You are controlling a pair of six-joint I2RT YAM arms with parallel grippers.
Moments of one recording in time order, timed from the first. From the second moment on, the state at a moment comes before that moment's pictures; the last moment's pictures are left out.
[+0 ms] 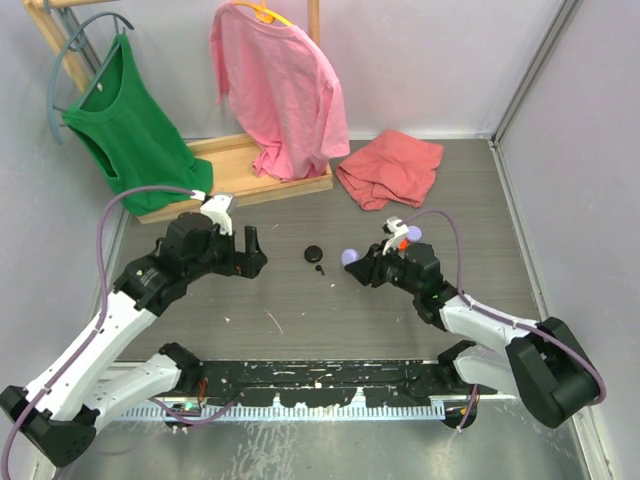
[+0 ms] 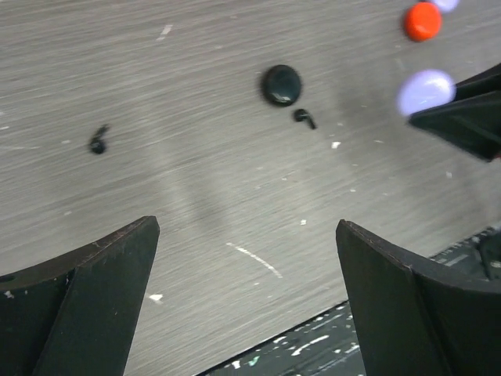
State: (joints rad) left arm -0.59 0.88 0.95 -0.67 0.01 -0.37; right arm 0.55 1.13 0.31 0.56 -0.36 0.41
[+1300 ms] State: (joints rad) left arm -0.30 0.76 0.93 -0.80 -0.20 -0.31; right arm -0.04 1.37 0.37 0.36 -0.30 0.72
